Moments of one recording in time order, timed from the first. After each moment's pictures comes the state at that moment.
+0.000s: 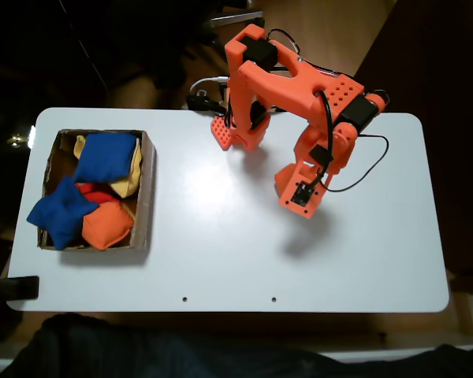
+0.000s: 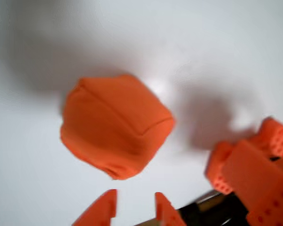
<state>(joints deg) -47.1 106.8 99.3 106.2 -19.2</state>
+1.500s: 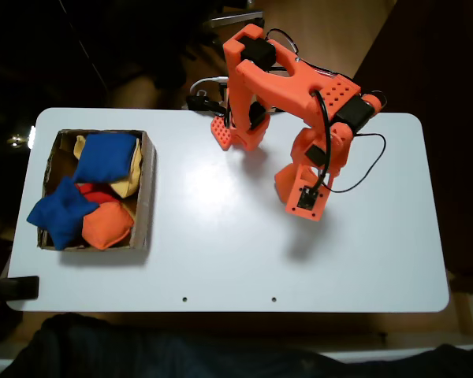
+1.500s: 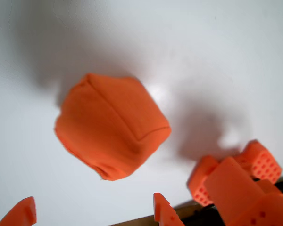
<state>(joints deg) -45.6 107.8 100.1 106.2 -30.7</state>
